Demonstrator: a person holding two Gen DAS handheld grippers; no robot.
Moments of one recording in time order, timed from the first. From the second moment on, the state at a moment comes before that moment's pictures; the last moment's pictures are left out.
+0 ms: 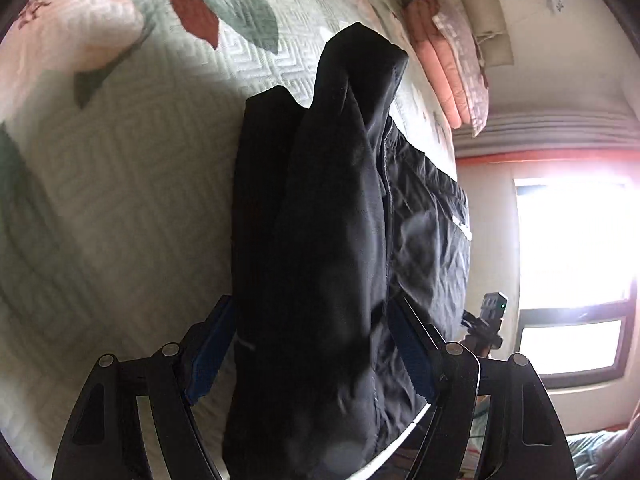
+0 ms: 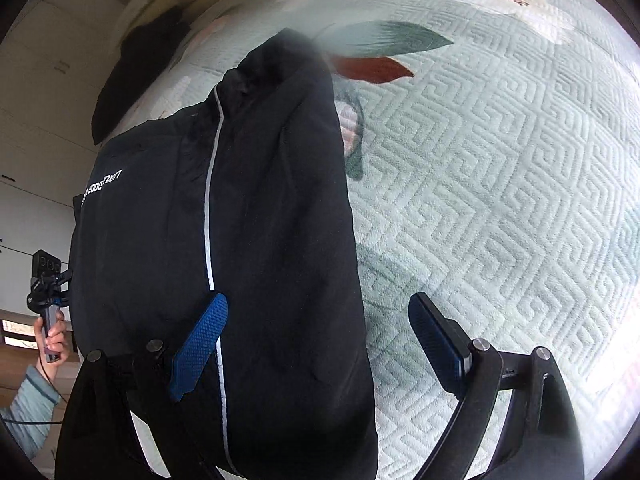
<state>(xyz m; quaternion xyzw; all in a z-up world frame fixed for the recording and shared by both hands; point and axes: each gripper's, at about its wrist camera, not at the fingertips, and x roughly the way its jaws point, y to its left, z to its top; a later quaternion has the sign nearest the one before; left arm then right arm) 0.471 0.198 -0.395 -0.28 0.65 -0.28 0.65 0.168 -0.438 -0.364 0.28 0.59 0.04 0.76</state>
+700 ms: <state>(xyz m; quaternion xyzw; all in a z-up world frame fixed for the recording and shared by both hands) 0.486 0.188 -0.443 -0.37 0.66 -0.35 0.55 0.156 -0.470 -0.404 0.45 0.53 0.22 0.69</state>
